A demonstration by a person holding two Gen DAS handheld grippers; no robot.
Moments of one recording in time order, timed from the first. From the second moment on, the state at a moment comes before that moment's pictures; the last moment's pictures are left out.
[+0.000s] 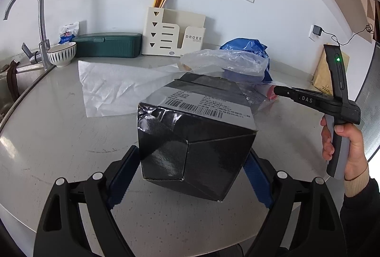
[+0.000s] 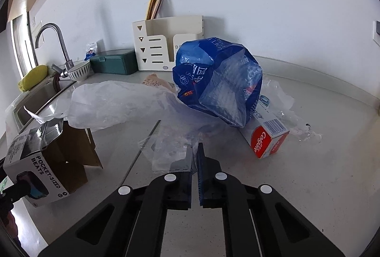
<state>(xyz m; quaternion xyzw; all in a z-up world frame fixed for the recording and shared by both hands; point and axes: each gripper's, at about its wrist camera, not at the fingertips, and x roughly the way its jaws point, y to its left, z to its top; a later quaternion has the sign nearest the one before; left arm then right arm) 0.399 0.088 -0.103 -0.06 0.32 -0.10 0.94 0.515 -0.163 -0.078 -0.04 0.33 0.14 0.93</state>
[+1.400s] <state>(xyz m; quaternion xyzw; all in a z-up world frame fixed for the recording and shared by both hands) 0.350 0.081 -0.071 -0.09 0.28 -0.12 0.95 0.440 -0.211 0.015 -0.04 0.21 0.09 0.97</state>
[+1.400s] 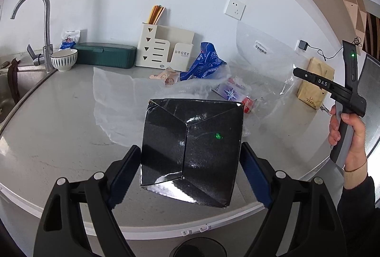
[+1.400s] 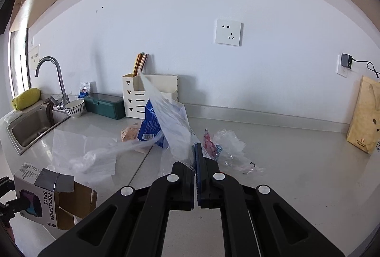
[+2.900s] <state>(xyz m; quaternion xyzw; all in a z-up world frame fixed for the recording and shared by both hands) 0.509 -0.006 -0.081 0.04 0.51 -0.03 0.86 0.321 -0.287 0.026 0.00 0.18 0.12 0.98</state>
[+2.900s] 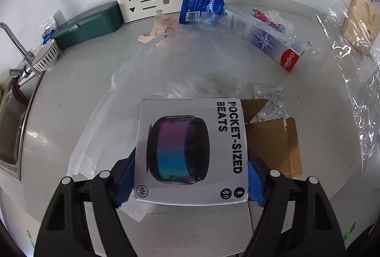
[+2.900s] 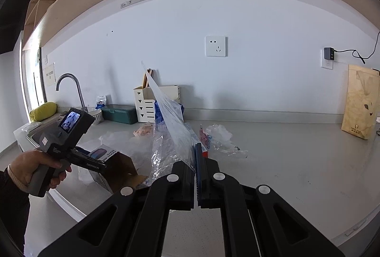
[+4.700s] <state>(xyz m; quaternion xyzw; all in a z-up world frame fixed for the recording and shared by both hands) 0.133 0.003 -0.191 -0.04 0.42 -0.20 0.88 0.082 -0.257 -0.189 0.02 0.37 0.13 0.92</state>
